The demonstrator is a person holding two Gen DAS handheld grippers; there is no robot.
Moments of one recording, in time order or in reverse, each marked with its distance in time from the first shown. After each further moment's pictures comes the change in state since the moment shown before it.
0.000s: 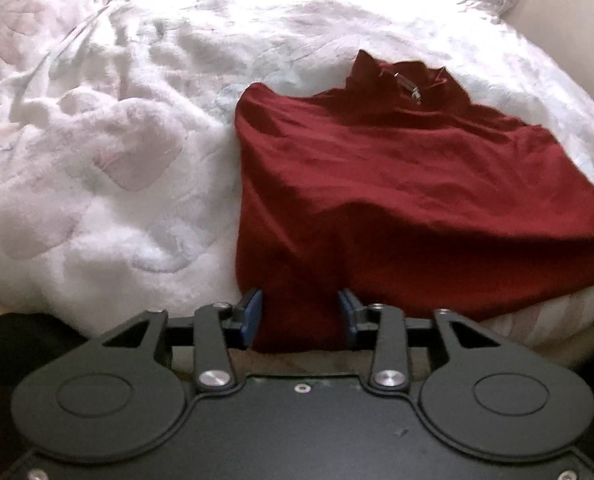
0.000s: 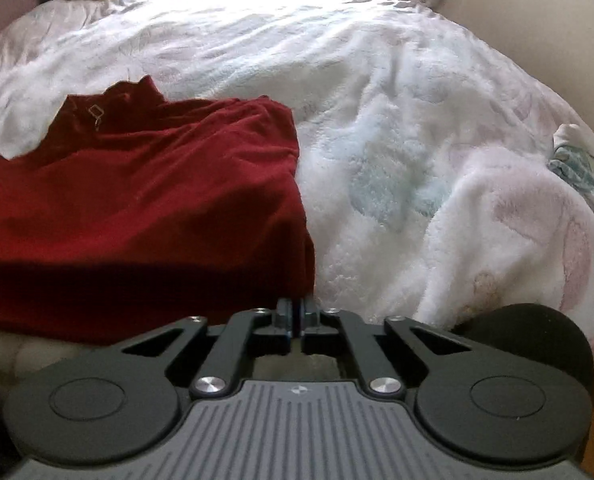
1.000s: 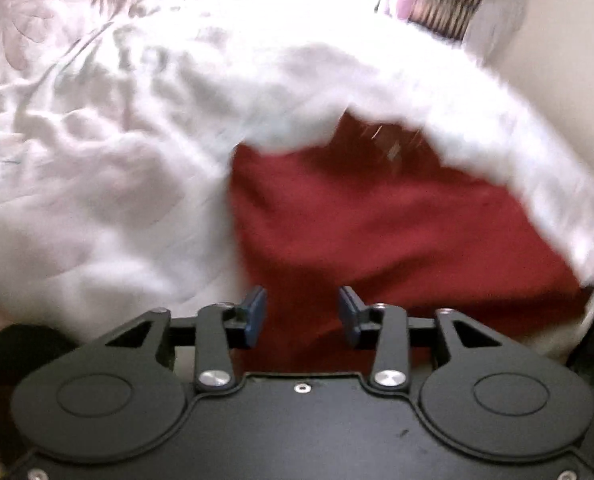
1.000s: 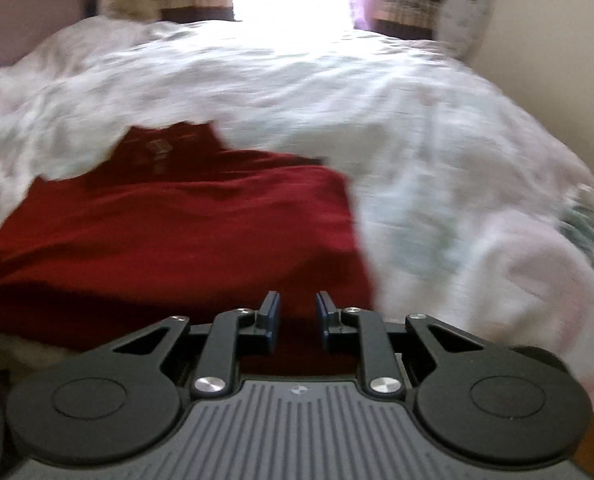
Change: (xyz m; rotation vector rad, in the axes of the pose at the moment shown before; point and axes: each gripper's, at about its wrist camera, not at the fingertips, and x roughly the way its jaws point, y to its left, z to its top) left arm -0.040 -0.002 0.015 -0.097 -0.116 -0.115; right arm -0.046 0.048 0.004 -0.119 -0.115 0.069
